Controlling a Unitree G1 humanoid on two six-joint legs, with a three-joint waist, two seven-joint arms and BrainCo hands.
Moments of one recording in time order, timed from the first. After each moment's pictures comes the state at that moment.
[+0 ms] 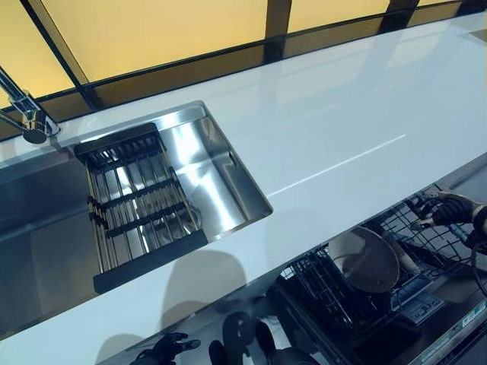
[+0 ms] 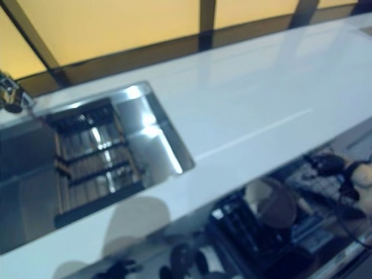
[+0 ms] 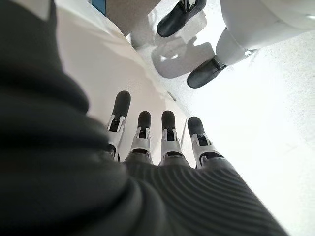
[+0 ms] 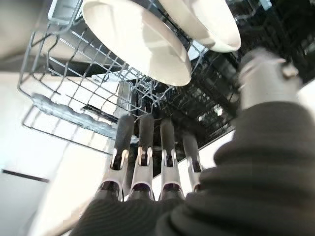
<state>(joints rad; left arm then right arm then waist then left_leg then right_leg) -0.07 0.30 -0.28 1.14 -0.21 -0.07 -0.09 -0.25 -1.19 0.03 0.30 -0.16 0.22 0.45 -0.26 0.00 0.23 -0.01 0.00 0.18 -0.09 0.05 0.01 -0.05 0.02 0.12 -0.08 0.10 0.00</state>
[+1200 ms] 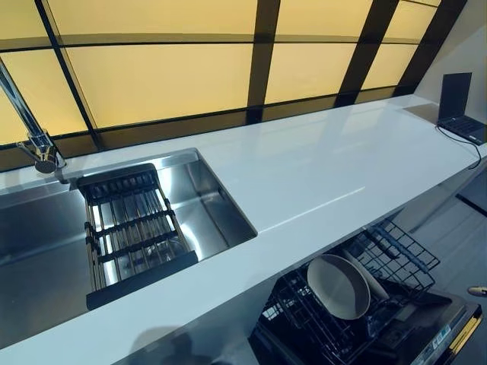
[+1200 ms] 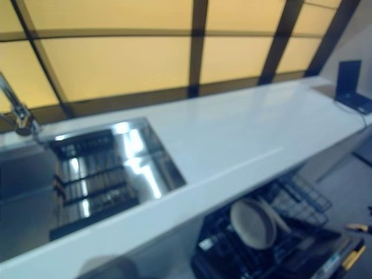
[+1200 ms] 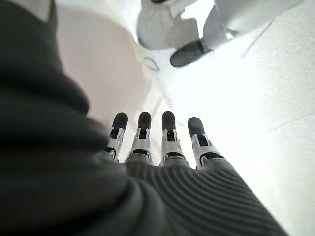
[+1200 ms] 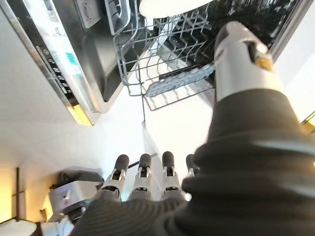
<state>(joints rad) -0.03 0.30 -0.12 1.33 -0.17 0.11 0.04 0.21 -1.02 -0.37 0.50 0.13 0.24 0.27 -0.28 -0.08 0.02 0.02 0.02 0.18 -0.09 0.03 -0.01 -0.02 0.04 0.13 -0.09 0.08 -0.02</state>
